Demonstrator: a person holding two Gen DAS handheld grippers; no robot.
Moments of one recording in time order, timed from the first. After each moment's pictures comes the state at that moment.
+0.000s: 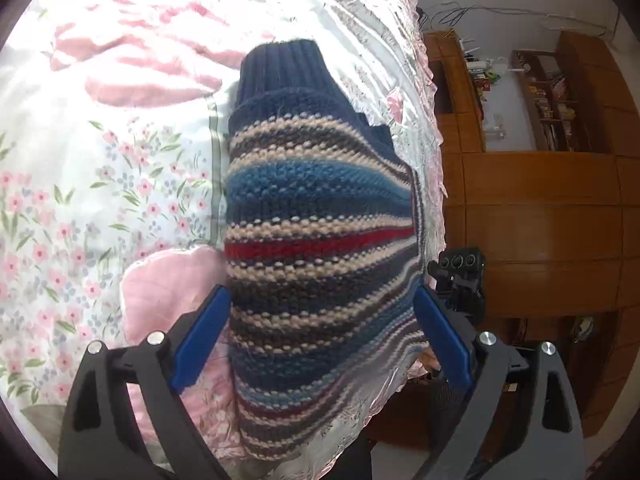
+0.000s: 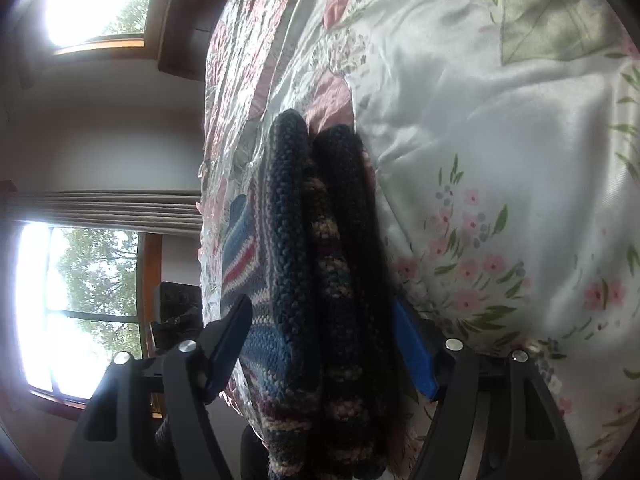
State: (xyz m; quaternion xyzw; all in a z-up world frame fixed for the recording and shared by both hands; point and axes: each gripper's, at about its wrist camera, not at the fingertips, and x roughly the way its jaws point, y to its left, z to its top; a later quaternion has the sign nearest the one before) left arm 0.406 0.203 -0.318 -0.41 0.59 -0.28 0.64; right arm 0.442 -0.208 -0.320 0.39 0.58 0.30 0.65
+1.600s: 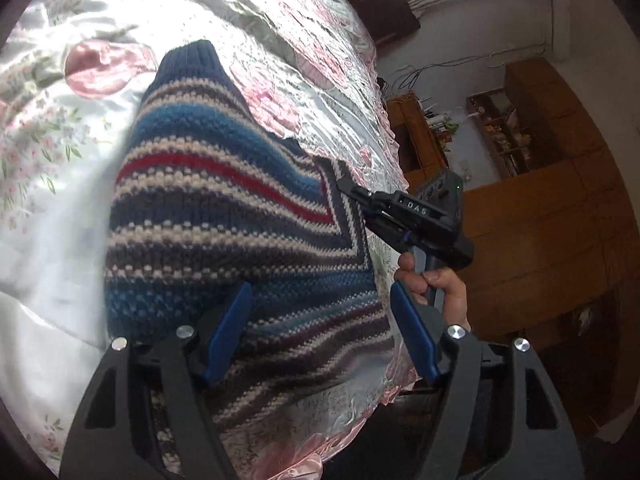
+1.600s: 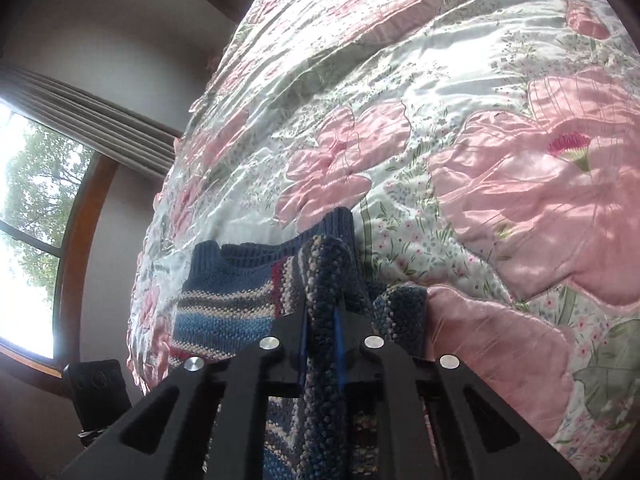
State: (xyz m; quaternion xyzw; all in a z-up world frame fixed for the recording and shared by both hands) left arm 0.221 0.341 -0.267 -0.44 0.44 -0.26 0.74; right arm 0.429 0.048 -0.265 0.21 0.55 0.29 0.75
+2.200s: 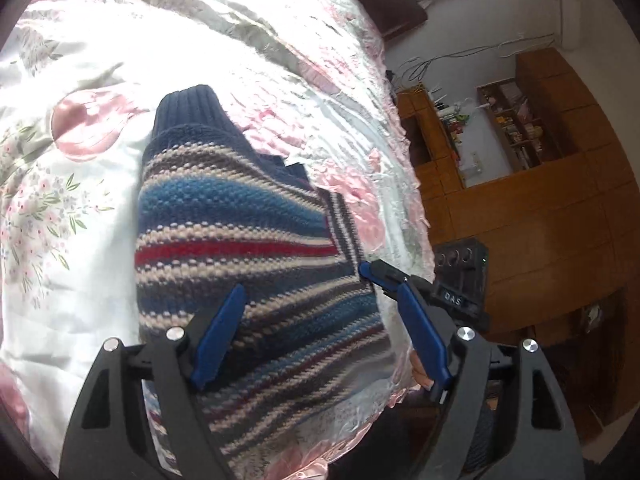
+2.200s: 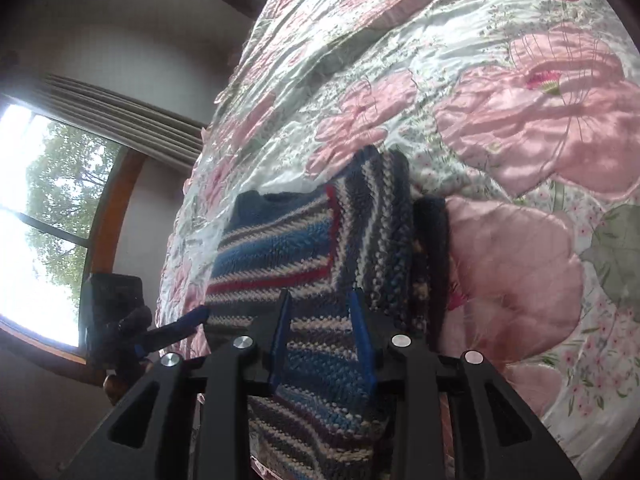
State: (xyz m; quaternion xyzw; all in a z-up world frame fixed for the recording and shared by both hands) left arm 0.263 0.363 -0.255 -0.40 0.48 -0.24 0.74; right arm 0.365 0.031 -0.266 0.23 0.57 0.32 0.72
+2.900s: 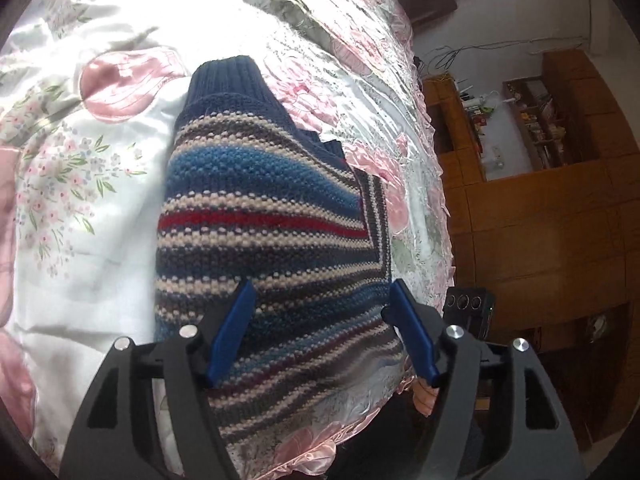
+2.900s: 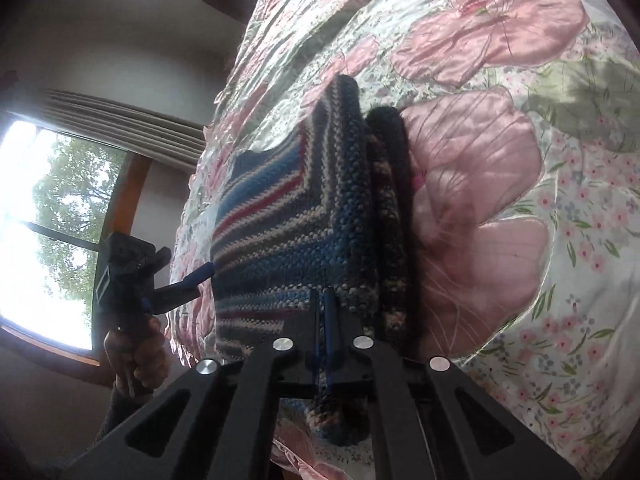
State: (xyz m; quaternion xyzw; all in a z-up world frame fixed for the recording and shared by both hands) left arm 0.245 0.374 -0.254 -0.40 0.50 -0.23 0.73; right arm 0.290 0.007 -0.270 0.27 0.55 0.34 0.71
